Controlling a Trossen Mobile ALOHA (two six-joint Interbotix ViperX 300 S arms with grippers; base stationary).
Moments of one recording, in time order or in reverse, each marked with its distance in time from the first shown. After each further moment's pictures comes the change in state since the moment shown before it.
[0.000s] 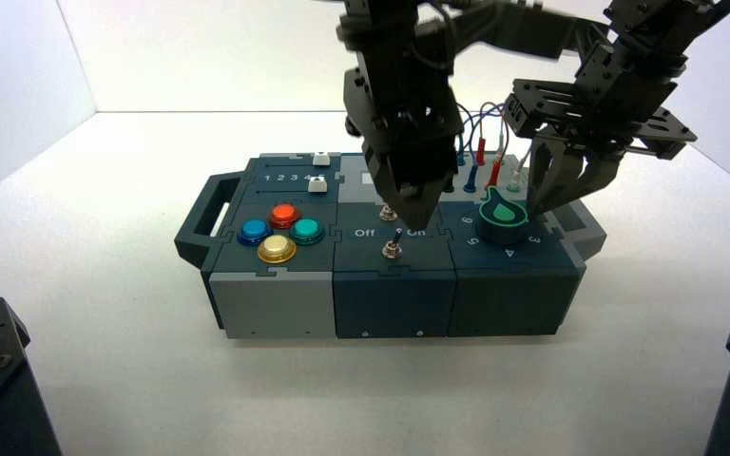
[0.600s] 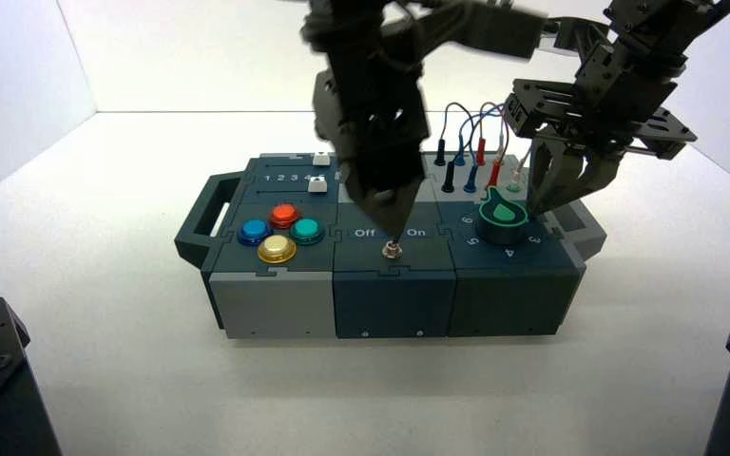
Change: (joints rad) left arm 0.002 -0.080 0.054 0.000 -0.002 -0.021; right arm -0.002 0.000 0.000 0.000 0.000 0.000
